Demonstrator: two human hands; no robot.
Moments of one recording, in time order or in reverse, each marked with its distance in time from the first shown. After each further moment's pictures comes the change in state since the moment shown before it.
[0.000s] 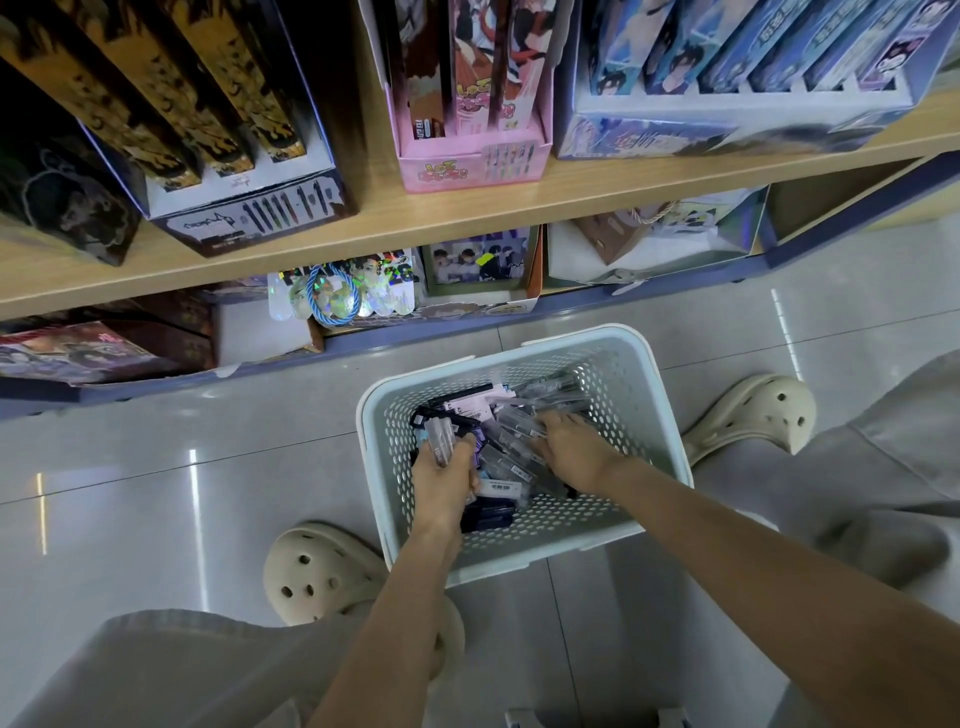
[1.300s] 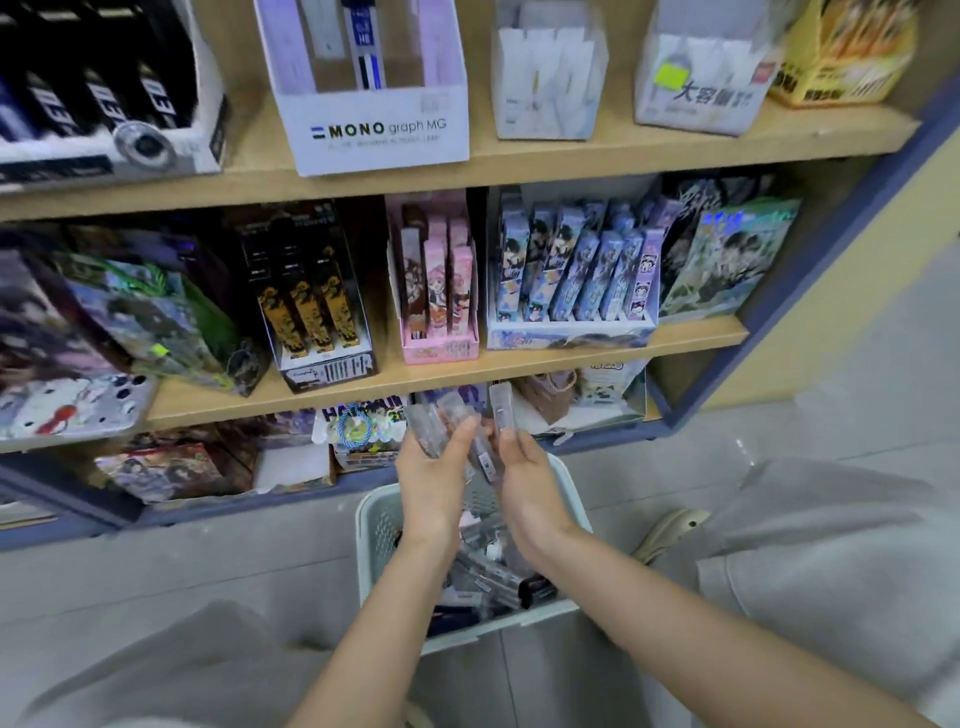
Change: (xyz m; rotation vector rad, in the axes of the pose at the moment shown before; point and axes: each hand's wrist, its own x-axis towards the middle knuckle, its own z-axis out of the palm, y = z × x) left_hand -0.145 0.127 0.030 -0.262 -0.024 0.617; right_hand -0.164 -0.136 -0.113 1.350 0.536 -0.110
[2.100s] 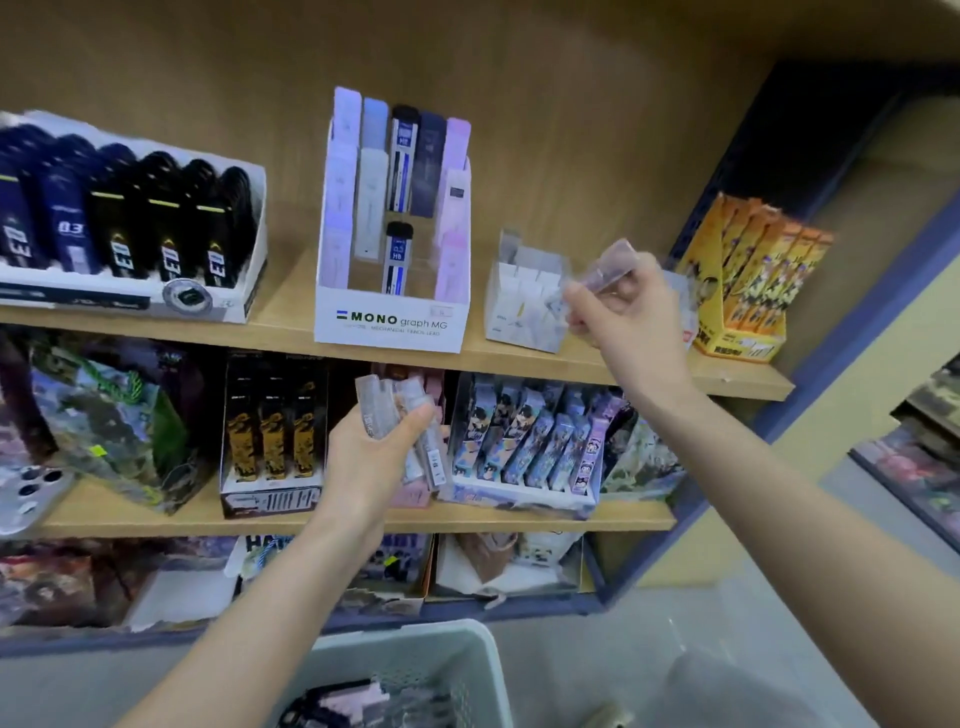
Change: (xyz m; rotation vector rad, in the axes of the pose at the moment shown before) left_hand 0.039 0.140 0.028 -0.139 -0.144 0.156; right_hand 0.009 -0.284 -0.042 -0.451 0.096 -0.991
